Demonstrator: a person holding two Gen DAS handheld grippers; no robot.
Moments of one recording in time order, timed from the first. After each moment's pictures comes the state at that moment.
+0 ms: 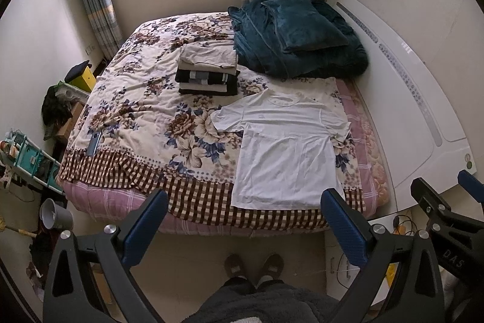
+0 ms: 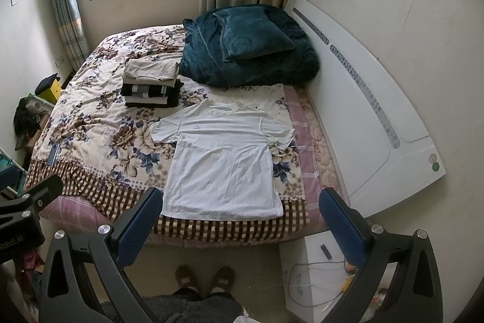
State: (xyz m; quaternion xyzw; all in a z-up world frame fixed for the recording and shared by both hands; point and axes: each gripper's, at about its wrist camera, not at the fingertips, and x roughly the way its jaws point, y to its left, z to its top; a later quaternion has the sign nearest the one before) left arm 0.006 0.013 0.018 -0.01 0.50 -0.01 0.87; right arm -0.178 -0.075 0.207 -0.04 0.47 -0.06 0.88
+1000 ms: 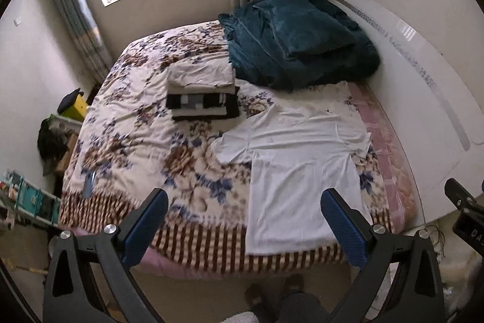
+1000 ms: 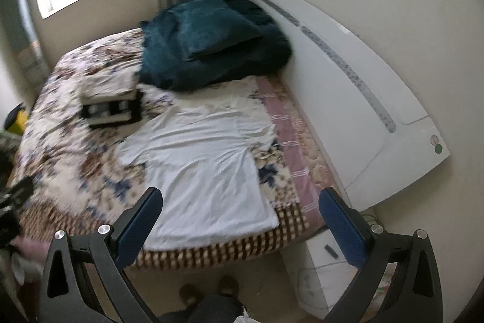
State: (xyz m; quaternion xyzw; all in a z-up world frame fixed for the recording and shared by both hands) left arm 0.146 0.006 -0.061 0.04 0.47 -0.02 0.88; right arm -0.060 -0.102 0.115 0.01 0.48 -0.17 0.86
